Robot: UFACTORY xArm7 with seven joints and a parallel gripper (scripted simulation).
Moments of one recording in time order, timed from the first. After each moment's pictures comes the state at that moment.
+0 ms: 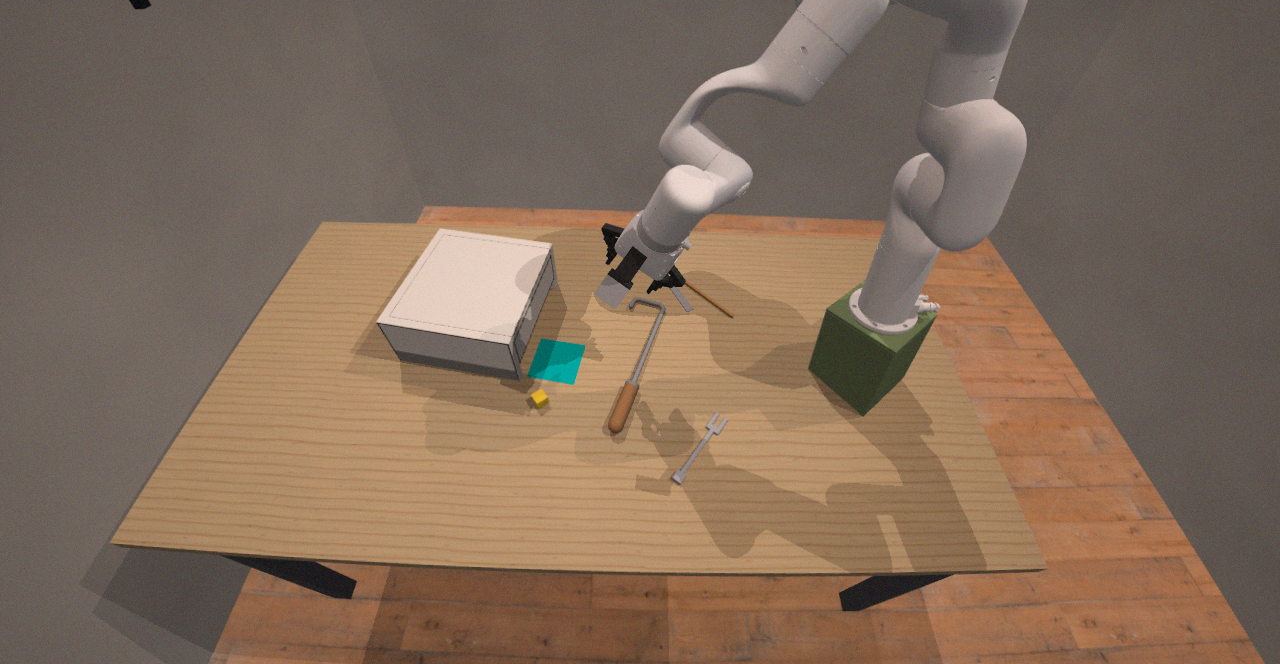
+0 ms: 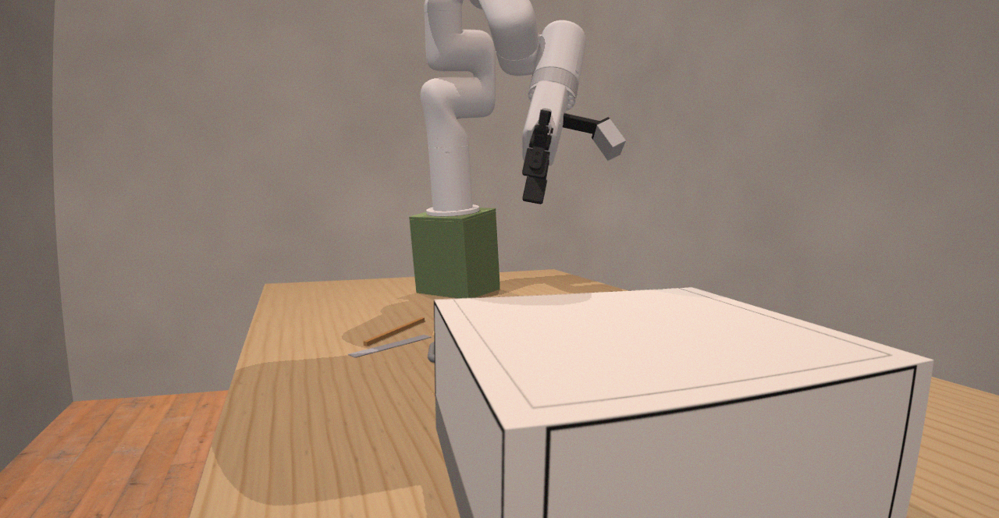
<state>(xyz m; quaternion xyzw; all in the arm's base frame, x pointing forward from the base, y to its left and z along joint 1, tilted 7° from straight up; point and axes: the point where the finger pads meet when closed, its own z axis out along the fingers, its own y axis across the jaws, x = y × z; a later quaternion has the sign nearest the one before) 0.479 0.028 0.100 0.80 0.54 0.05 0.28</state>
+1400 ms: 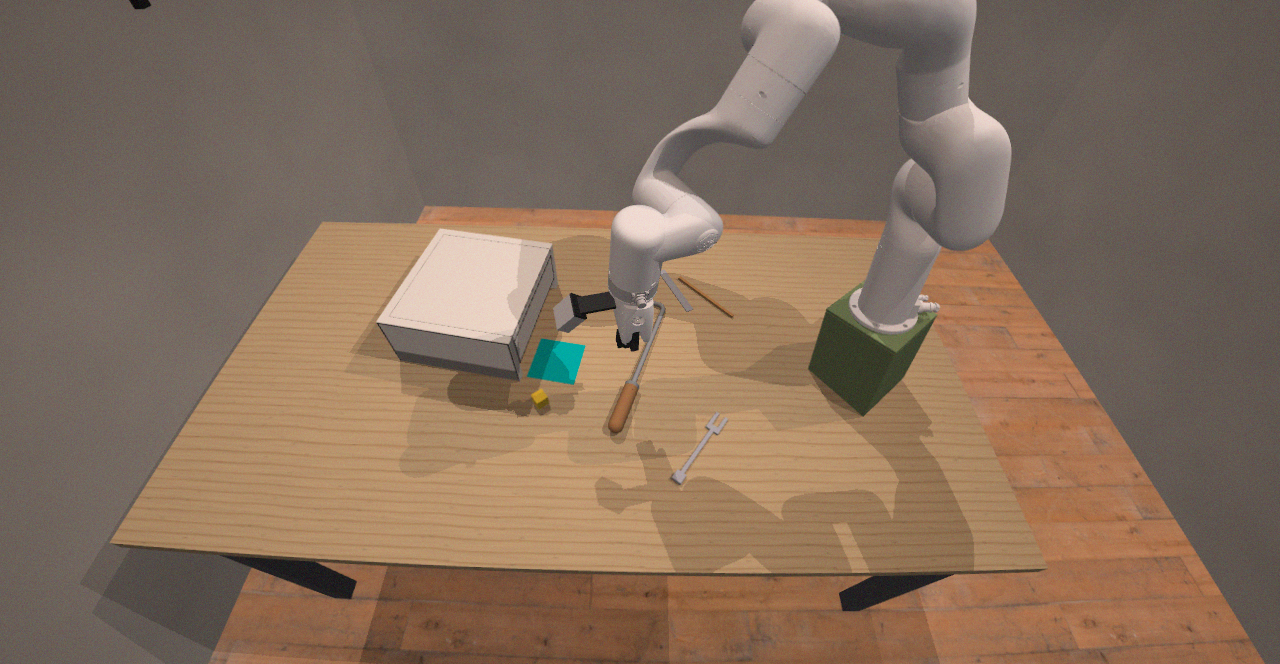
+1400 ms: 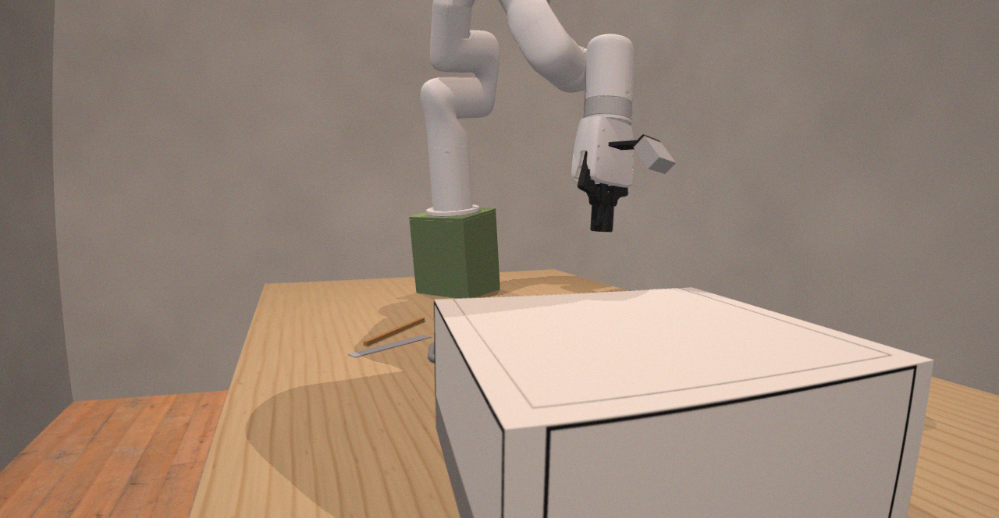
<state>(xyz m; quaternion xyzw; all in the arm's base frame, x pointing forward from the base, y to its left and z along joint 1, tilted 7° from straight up) 0.481 0.137 0.039 0.98 0.18 0.06 0.10</state>
